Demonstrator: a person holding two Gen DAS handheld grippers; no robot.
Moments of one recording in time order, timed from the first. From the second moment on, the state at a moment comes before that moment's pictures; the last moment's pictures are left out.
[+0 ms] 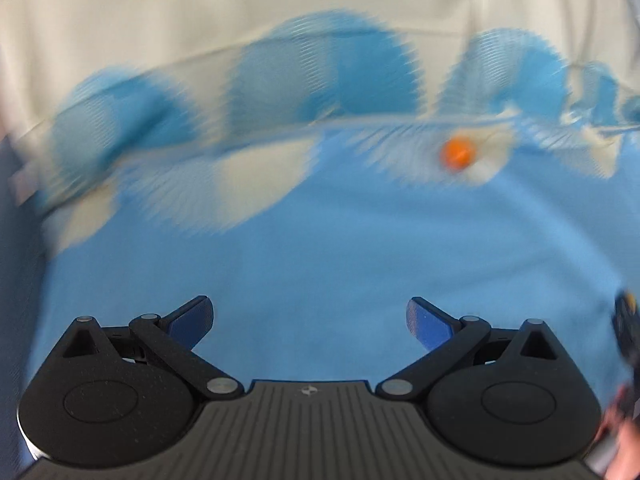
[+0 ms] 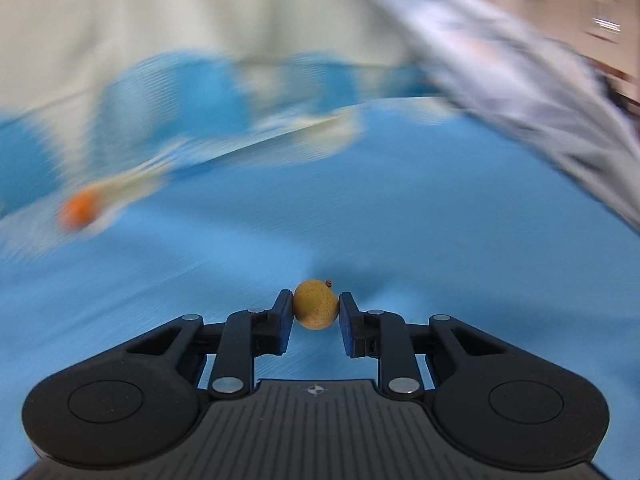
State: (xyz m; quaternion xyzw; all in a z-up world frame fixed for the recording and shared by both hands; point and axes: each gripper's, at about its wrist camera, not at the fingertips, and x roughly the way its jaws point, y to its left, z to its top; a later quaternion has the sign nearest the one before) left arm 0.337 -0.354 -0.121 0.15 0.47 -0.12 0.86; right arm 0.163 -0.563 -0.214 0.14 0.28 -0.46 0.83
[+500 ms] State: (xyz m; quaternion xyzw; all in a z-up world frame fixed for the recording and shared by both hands) left arm 0.489 -0.537 -0.229 0.13 0.52 -0.15 0.83; right arm 0.149 -0.606 -0.226 0.19 0.27 -0.49 0.81
